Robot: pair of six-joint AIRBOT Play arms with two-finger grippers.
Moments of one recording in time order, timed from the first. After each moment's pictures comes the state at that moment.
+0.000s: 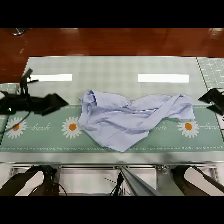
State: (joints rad) left arm 0.18 -1.00 0.74 0.84 -1.20 -1.30; right arm -0.59 -1.13 0.94 -1.19 1.14 1.50
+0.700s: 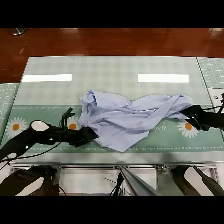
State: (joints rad) left arm -0.28 -1.07 0.30 0.39 -0.93 -1.24; right arm -0.62 -0.97 0.56 -0.88 1.07 1.30
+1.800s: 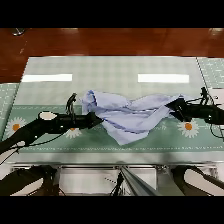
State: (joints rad) left arm -0.36 -1.18 0.46 0.14 -0.74 -1.04; right arm -0.40 -1.22 0.63 -0.67 0.95 1.23
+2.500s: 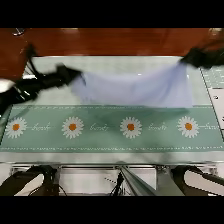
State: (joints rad) left arm -0.02 -1.04 0.95 0.13 -0.86 -1.02; right arm -0.24 -1.31 1.52 -0.85 1.12 1.32
